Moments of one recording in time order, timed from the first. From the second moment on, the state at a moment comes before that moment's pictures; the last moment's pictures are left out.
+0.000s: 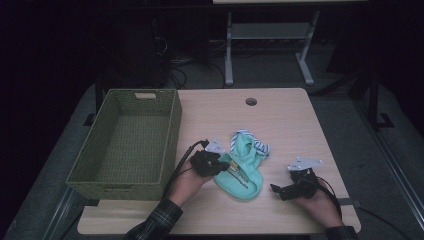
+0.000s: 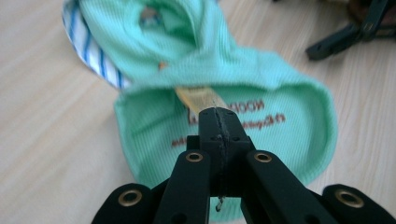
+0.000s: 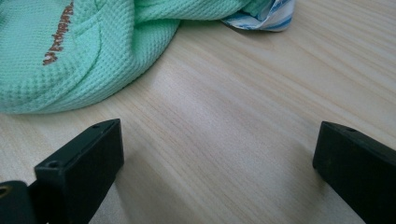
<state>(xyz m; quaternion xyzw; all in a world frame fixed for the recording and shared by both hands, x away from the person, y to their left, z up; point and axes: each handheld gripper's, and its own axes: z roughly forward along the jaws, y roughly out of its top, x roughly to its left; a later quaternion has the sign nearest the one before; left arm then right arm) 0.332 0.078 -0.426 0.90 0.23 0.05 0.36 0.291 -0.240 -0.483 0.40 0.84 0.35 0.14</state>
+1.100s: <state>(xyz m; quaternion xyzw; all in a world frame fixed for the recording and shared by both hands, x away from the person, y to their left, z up) 0.329 0.077 -0.457 0.92 0.24 0.07 0.30 0.320 -0.242 -0.431 0.37 0.84 0.39 0.13</state>
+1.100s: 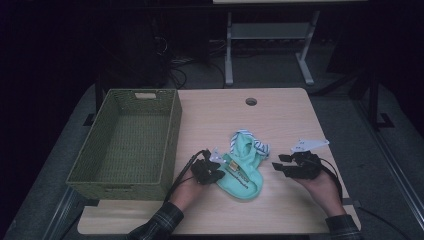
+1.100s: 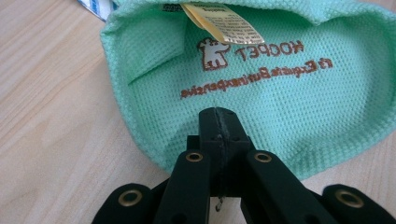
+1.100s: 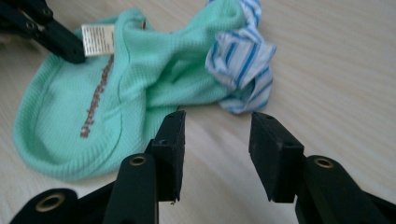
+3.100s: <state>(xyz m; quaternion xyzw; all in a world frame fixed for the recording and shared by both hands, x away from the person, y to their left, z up) 0.330 0.076 -0.456 0.92 0.24 0.06 0.30 0.469 -0.155 -0.441 0.35 0.86 0.36 0.05</state>
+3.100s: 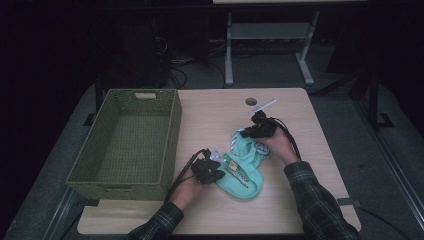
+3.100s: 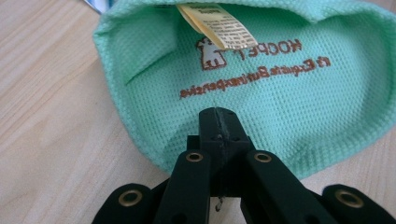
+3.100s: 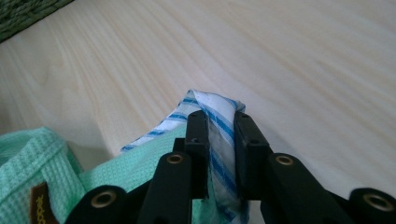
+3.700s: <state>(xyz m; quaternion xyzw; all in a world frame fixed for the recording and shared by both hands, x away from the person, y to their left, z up) 0.330 0.077 -0.456 0.92 0.25 0.06 0.30 0.481 -0.190 -0.439 0.41 0.83 0.35 0.10</state>
